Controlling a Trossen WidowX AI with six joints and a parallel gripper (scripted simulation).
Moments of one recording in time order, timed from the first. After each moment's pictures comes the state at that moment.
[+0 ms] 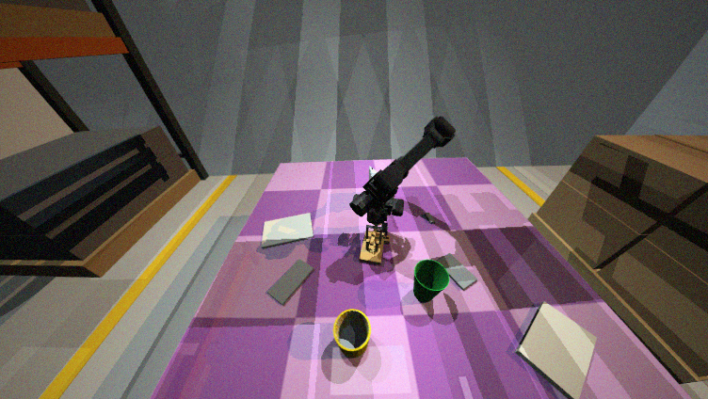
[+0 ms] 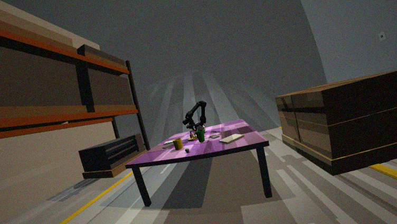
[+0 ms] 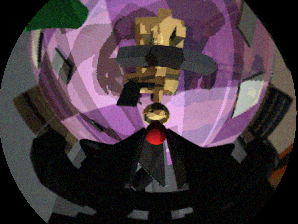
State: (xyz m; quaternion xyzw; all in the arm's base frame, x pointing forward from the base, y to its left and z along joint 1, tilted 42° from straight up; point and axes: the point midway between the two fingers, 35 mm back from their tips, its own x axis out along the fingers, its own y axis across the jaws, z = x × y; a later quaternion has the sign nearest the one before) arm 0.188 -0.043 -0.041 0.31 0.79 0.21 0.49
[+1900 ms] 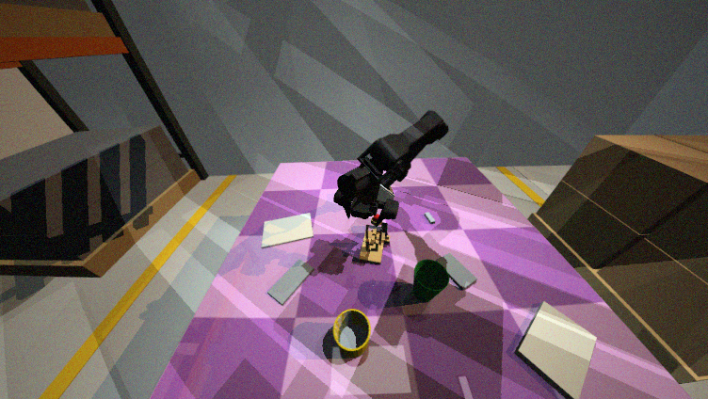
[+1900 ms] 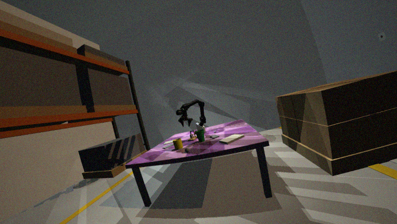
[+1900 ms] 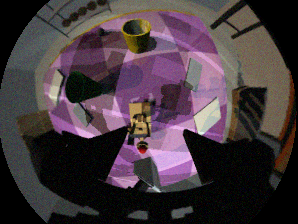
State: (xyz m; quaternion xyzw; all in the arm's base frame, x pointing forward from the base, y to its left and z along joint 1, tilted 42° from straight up) arm 0.306 -0.157 -0.010 0.32 0.70 0.08 0.63
